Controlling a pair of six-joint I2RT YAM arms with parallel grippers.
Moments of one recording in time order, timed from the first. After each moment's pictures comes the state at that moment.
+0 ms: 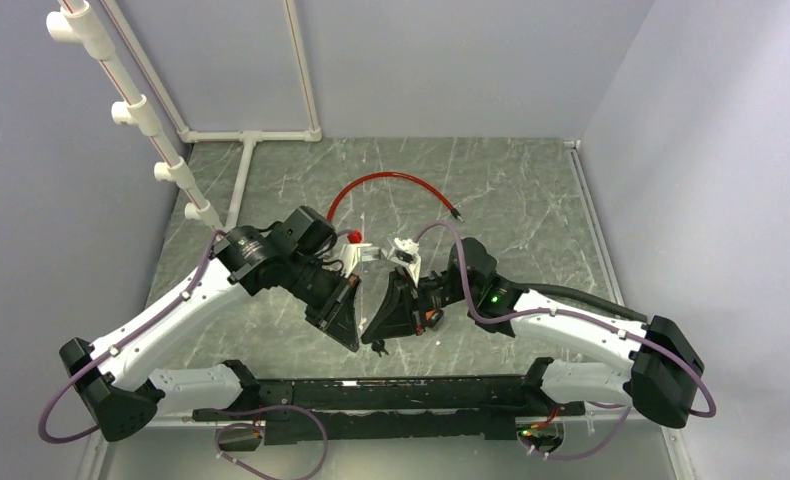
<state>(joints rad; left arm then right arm) -0.80 1.17 1.25 -1.16 0.82 -0.33 0.94 1.14 0.68 0.45 -0.98 0.50</state>
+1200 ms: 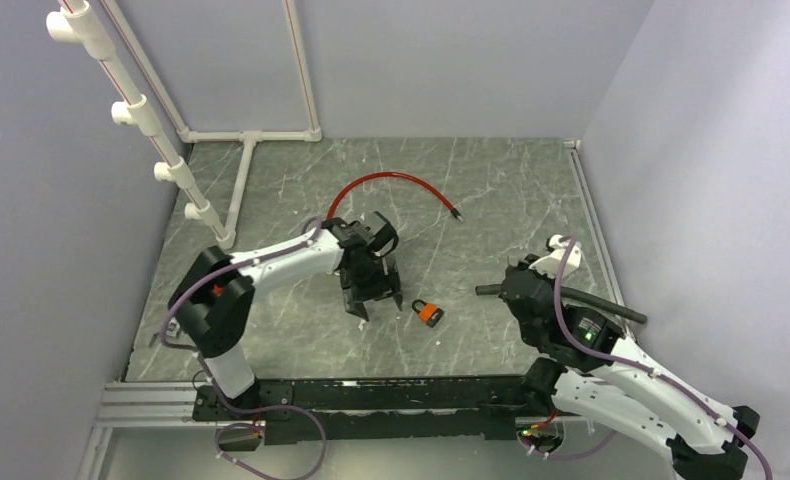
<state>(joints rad) -0.81 1.68 1.20 -0.85 0.23 -0.98 0.90 0.60 0.69 -0.75 0.90 0.86</state>
